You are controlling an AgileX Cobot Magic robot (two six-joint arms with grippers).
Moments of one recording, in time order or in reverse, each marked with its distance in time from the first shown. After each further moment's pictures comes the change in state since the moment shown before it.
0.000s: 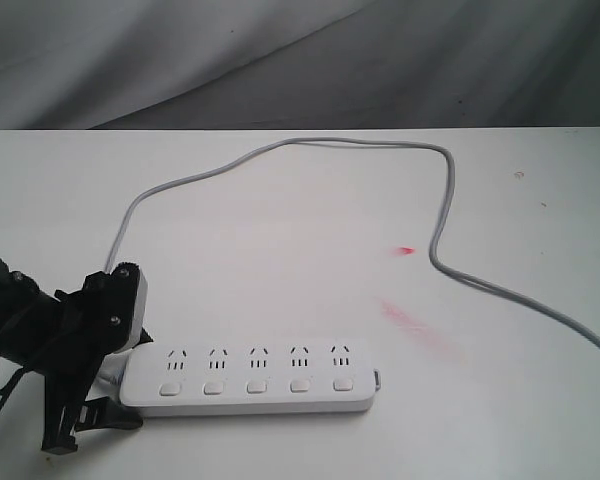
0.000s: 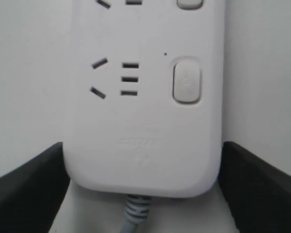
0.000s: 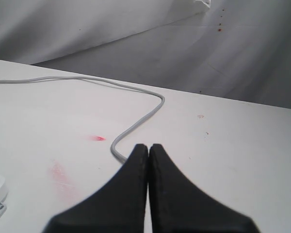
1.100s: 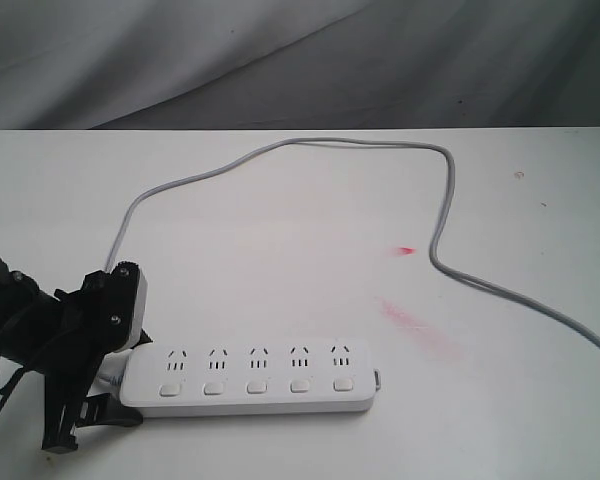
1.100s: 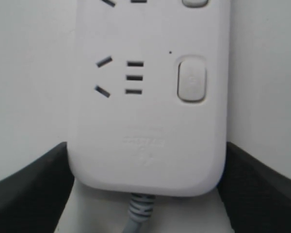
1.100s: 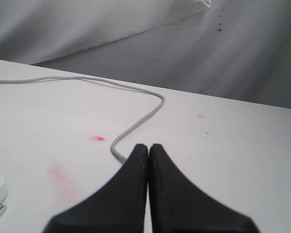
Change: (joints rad) left arm 0.000 0.000 0.000 0.001 -0.007 -0.001; right arm 0.000 0.000 0.000 0.000 0.000 0.000
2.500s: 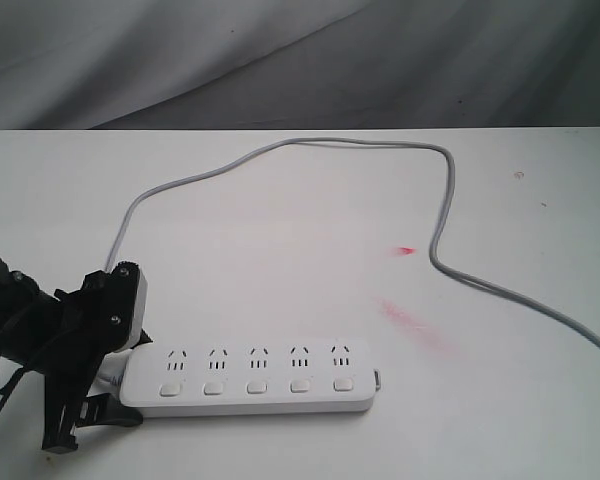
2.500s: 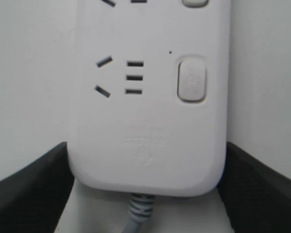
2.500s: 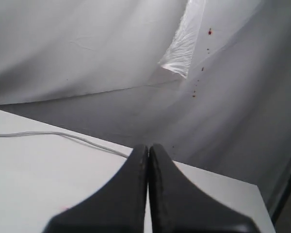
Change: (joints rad) left arm 0.000 0.000 0.000 0.000 0.000 0.000; right arm 0.000 0.227 -0.487 -0.120 0.162 -0.007
